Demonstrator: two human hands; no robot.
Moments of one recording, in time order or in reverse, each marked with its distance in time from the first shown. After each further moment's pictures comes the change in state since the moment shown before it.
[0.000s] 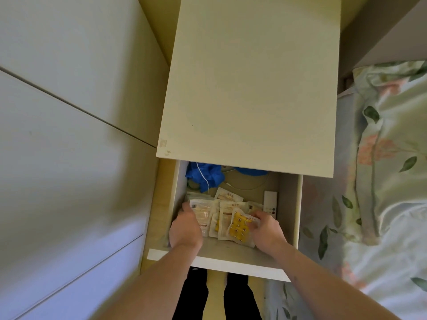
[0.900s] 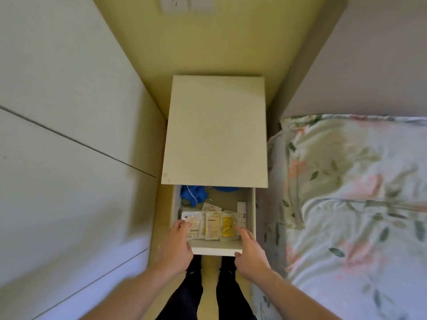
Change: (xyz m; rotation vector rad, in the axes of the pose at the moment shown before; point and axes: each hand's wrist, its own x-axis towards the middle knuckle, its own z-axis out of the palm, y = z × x) left_hand -0.159 0.021 -0.156 0.009 -0.106 0.370; right_hand -0.222 -0.036 -0.077 -0.124 -0.020 -0.133
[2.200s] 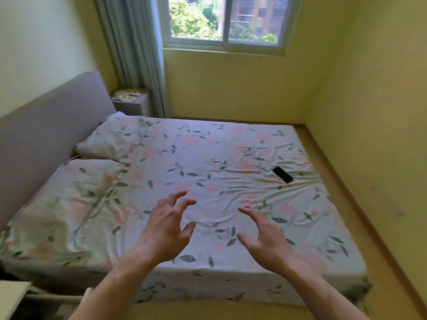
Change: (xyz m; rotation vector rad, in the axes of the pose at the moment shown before) left_hand -0.592 0.223 0.065 0.576 -0.280 1.720; right_hand -0.721 0.155 0.293 0.770 1.370 0.548
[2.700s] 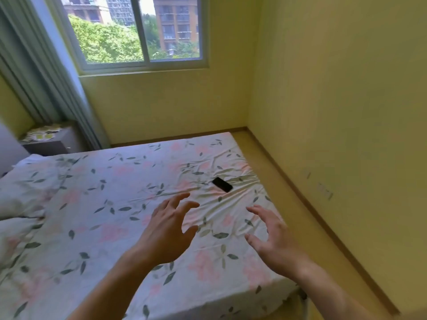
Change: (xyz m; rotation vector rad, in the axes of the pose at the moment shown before) left_hand 0.143 0.281 0.112 0.050 -0.142 0.330; right_hand -0.047 0.217 -0.231 0.152 0.232 0.138
